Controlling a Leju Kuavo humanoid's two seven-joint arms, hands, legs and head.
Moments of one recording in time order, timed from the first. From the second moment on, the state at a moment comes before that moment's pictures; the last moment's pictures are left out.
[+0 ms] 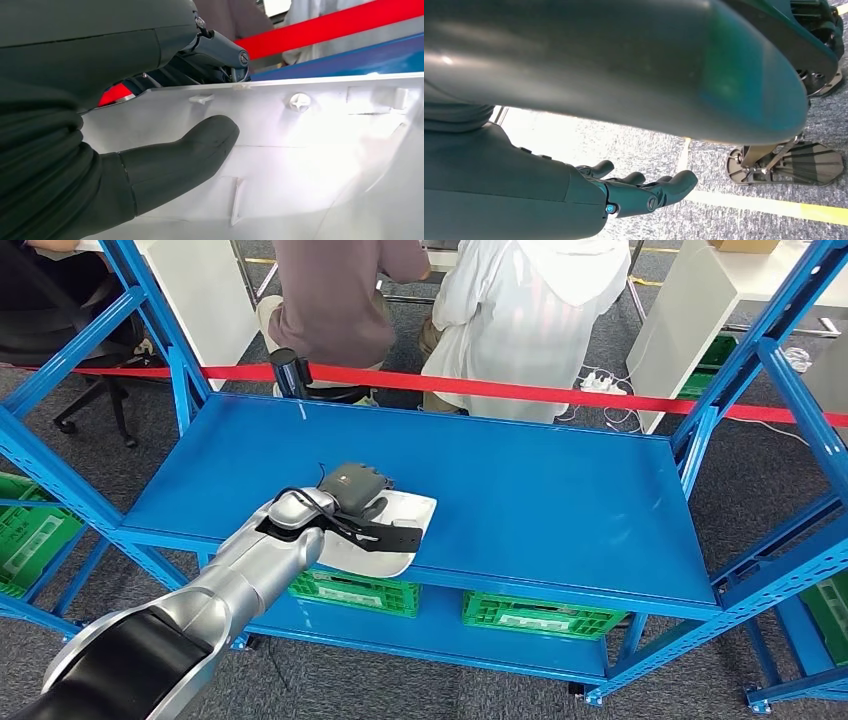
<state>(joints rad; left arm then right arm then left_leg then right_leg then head) -0.90 -0.17 -0.59 -0.27 -1.06 0.08 -0.25 -0.05 0.08 -0.65 -0.17 0.51 0.11 0.22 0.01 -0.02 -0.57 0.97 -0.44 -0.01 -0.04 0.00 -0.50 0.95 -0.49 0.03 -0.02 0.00</state>
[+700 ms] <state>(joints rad) -0.98 -0.22 -0.51 -0.34 -0.77 0.34 -0.49 -0.05 0.08 -0.69 -0.17 0.50 0.09 0.22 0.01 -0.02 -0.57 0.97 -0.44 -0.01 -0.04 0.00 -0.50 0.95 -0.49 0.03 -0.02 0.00</state>
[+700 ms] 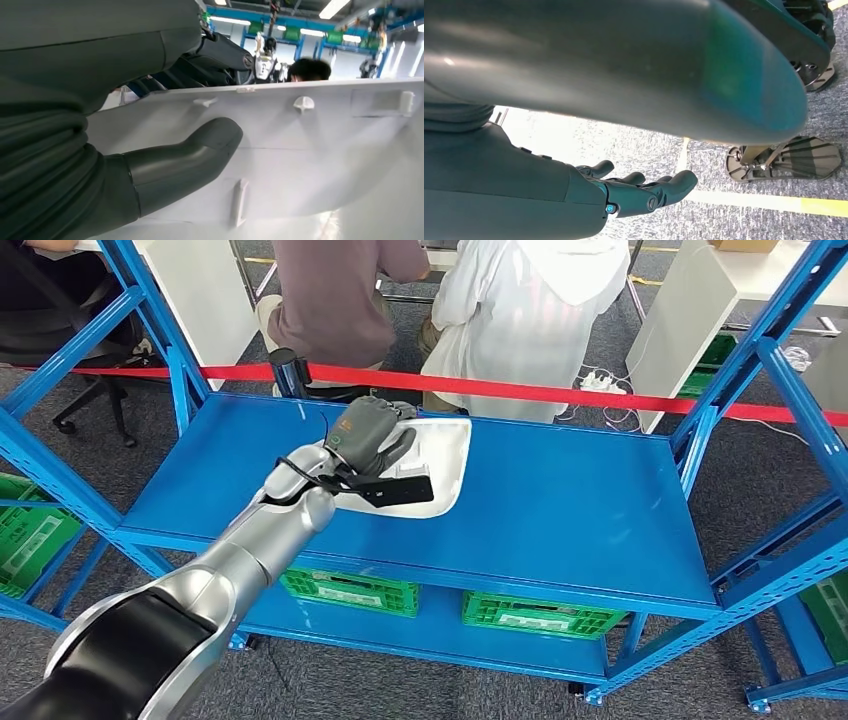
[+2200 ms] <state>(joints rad) -0.74 -0.09 -0.44 -1.39 -0.24 0.20 -0.49 -0.06 0.09 -0.75 -0.17 0.52 0.05 0.22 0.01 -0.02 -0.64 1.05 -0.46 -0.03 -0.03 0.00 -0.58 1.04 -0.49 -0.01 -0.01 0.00</state>
